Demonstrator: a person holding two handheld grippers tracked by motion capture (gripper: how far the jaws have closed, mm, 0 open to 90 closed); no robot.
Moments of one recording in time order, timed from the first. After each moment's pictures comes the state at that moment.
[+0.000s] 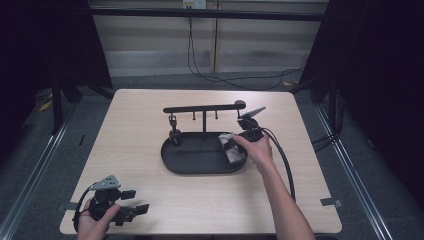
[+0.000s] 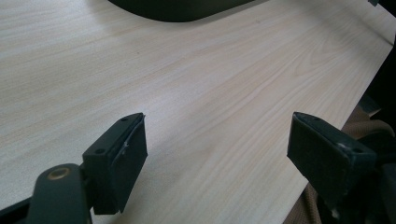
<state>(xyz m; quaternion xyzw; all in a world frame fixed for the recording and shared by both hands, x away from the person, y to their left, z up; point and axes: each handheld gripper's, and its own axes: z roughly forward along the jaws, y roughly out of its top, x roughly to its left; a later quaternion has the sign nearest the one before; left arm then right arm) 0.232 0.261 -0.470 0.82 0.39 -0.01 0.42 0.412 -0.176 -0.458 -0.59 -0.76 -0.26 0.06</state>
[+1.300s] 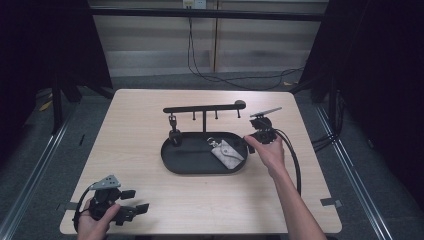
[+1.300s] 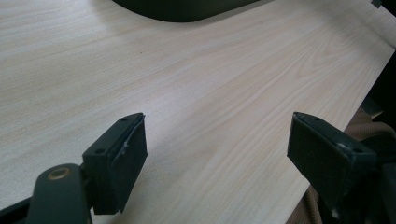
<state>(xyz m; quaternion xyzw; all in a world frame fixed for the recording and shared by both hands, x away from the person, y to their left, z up) 0.233 0.261 -0.471 0.82 0.40 -0.01 0.42 0.385 -0.205 -0.432 -0.57 -0.76 -0.32 -0.02</state>
